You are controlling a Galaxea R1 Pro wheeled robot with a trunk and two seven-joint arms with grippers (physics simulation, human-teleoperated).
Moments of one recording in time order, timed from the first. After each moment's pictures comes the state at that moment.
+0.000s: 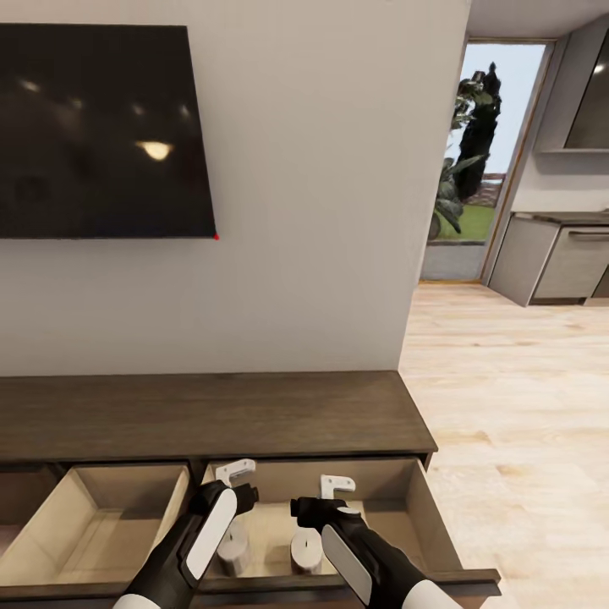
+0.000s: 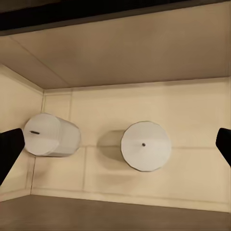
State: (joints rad) left arm -0.43 -0.11 -0.19 -0.97 0.57 0.64 0.59; right arm -0.53 0.17 0.62 -0.64 -0.69 0.25 -0.32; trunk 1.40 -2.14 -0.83
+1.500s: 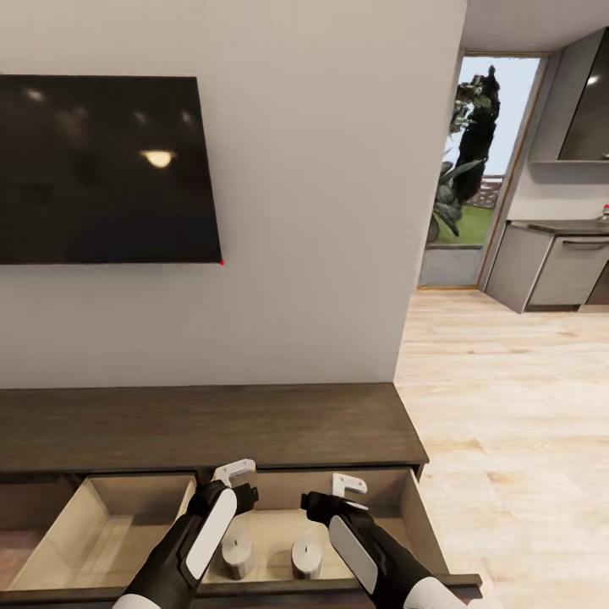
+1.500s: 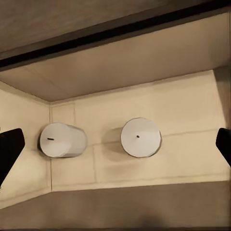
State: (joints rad) left arm -0.43 -0.11 -0.19 -0.97 0.57 0.64 0.59; right arm -0.53 0.17 0.52 -0.63 -0.72 0.25 -0.36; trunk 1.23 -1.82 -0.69
